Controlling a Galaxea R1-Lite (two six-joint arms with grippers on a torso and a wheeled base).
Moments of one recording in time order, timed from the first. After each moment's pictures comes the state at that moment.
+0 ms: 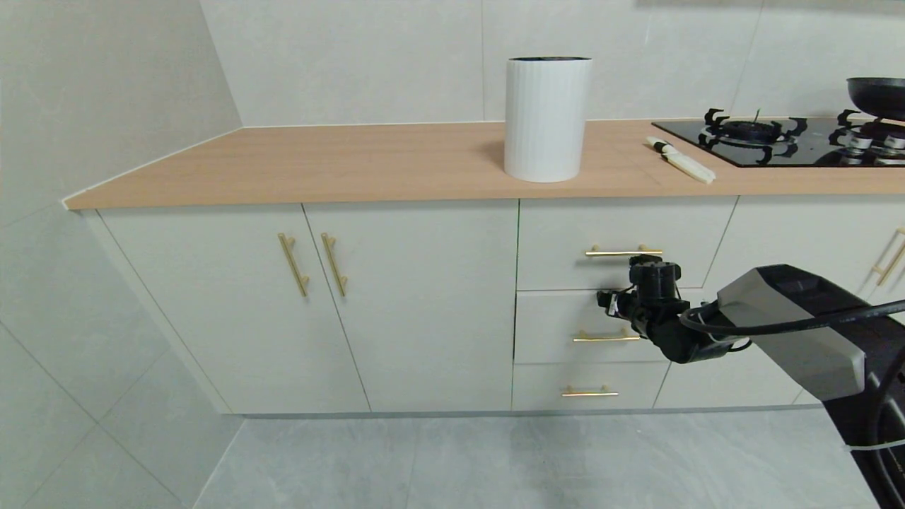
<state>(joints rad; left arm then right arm) 0.01 0.00 0.00 0.00 0.02 0.00 0.19 2.60 -1.57 -0.67 -0.27 0.25</state>
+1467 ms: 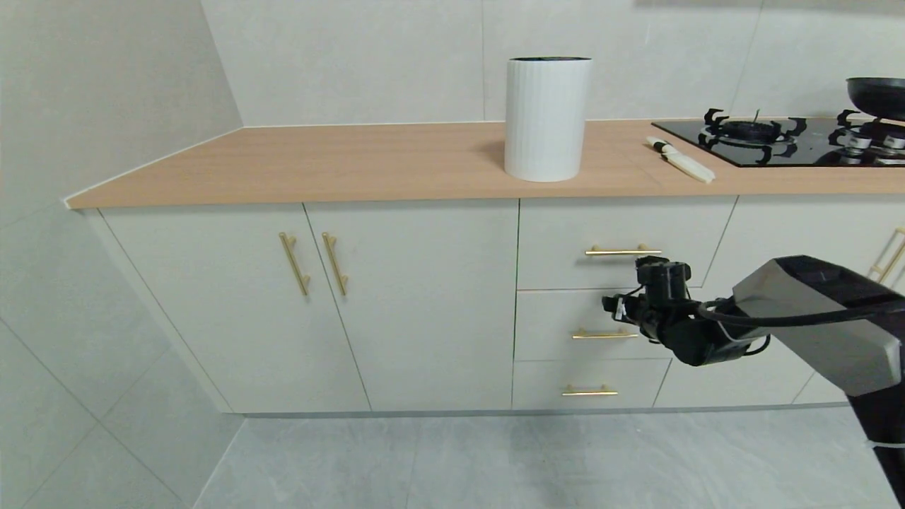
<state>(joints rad) 0.01 0.00 0.00 0.00 0.02 0.00 0.18 2.48 -1.41 -0.67 -0.26 0.25</state>
